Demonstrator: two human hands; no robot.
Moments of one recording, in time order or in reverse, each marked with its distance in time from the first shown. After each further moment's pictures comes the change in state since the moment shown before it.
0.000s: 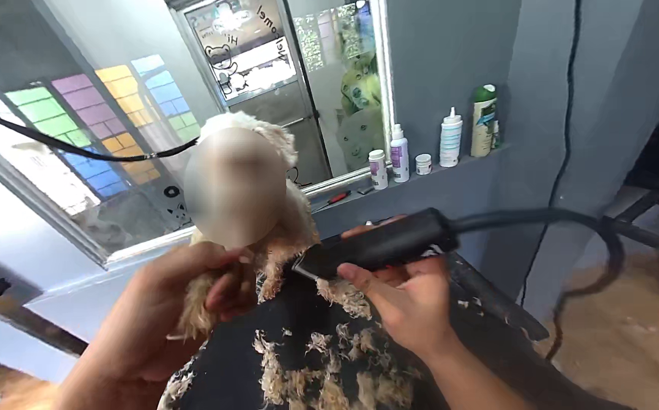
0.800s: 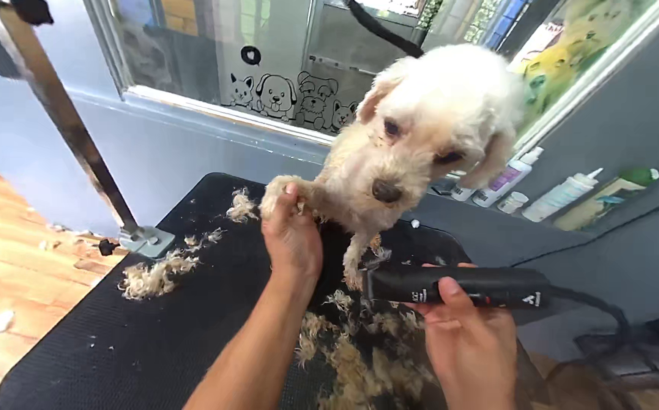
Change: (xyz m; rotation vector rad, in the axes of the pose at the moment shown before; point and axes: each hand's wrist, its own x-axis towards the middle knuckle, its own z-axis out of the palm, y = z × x) left_hand 0.027 -0.187 -0.091 -0.831 0.902 0.774; right_hand -0.073 0.039 0.040 0.148 0.172 0.566
